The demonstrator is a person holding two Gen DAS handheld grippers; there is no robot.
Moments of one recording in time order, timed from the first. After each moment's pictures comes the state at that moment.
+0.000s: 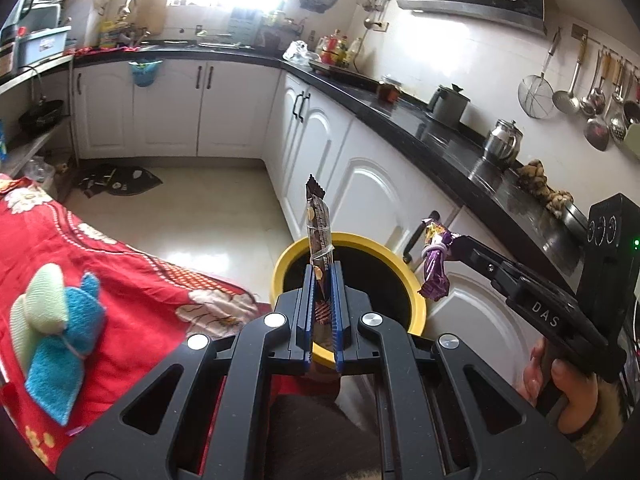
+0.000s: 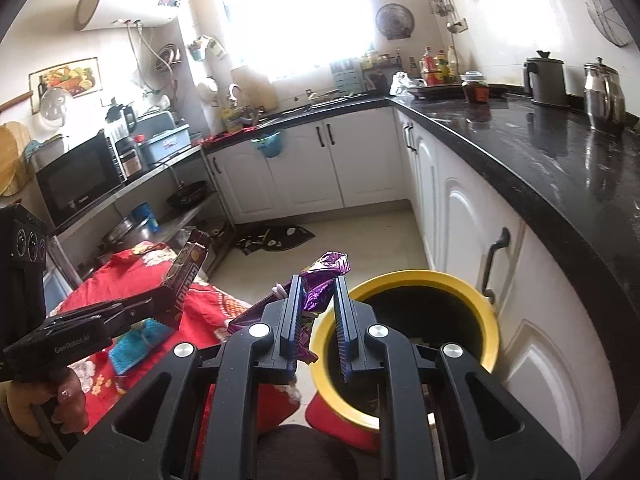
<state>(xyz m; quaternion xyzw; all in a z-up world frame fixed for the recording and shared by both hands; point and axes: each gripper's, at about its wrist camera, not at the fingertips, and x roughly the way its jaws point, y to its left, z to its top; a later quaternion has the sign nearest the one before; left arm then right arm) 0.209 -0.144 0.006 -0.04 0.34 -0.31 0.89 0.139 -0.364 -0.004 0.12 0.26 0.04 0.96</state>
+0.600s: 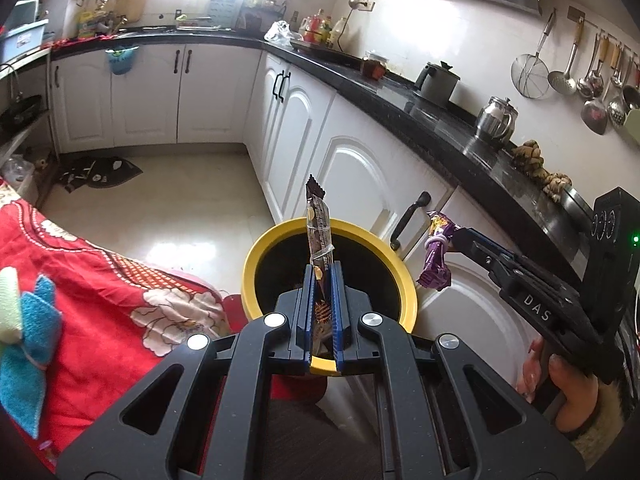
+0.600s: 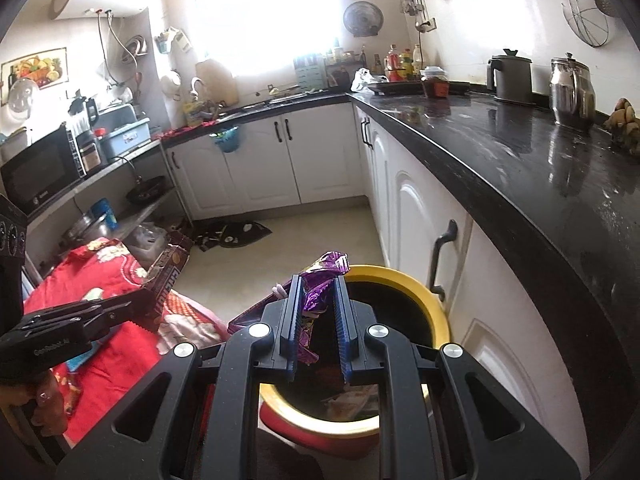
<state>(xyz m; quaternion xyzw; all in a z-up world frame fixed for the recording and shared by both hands) 0.226 -0.181 -0.020 -0.03 0.36 -0.33 0.87 0.146 -0.393 -0.028 0.10 0.27 -0.03 0.96</state>
